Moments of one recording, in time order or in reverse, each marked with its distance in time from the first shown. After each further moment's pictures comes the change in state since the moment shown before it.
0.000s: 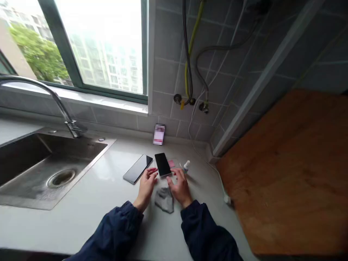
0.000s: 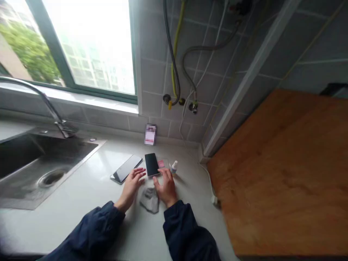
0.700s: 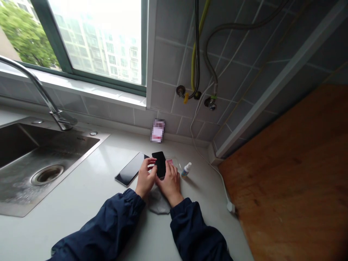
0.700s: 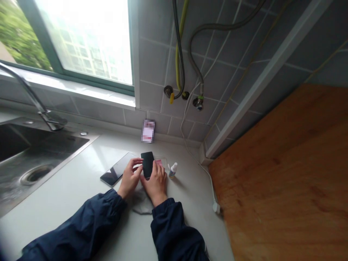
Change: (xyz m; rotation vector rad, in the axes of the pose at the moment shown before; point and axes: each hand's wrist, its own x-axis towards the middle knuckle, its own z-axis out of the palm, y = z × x) left_hand 0.042 0.000 0.014 0.193 -0.031 0.316; right_hand 0.029 -0.002 0.053 -0.146 -0.083 0.176
